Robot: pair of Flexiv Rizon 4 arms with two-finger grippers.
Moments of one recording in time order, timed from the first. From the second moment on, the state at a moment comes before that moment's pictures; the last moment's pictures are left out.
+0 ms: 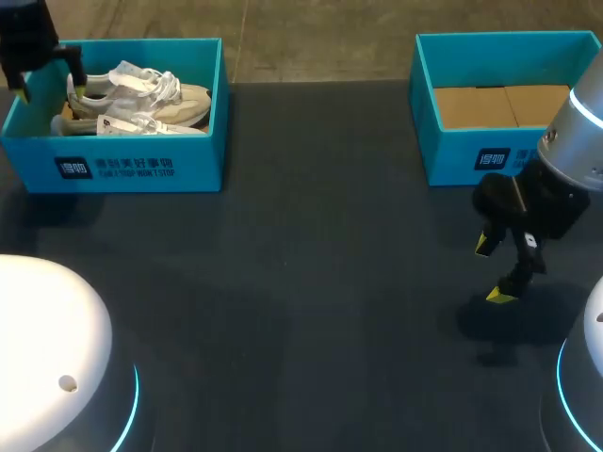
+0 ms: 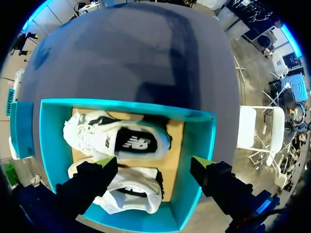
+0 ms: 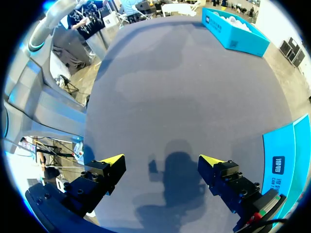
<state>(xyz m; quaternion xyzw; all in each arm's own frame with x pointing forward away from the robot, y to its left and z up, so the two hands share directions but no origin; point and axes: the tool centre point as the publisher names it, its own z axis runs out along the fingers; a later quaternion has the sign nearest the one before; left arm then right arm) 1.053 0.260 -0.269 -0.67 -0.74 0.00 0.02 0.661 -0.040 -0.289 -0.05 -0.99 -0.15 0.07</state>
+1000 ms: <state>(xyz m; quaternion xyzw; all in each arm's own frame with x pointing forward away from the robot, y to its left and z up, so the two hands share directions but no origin) 1.038 0.276 -0.312 -0.70 -0.72 0.00 0.05 0.661 -0.040 -0.289 -0.05 -0.99 -0.15 0.07</state>
